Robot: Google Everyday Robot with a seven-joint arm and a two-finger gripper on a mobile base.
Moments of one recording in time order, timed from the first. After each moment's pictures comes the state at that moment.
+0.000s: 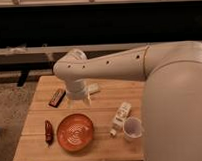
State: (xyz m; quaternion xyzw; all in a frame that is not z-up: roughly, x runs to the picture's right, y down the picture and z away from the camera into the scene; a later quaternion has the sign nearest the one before) arm -0.104 0.102 0.703 -0.26 0.23 0.64 0.68
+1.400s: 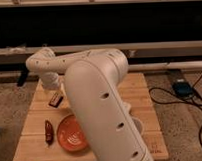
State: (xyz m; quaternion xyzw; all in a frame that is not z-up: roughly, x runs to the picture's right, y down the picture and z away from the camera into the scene) arm -0.256 0.058 0.829 -0.25 0.24 0.67 0.66
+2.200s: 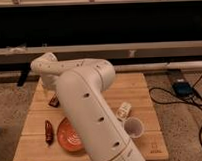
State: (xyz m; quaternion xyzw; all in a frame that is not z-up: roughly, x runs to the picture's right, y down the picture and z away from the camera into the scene) arm -0.295 0.064 0.910 -0.28 0.22 0.69 0.63
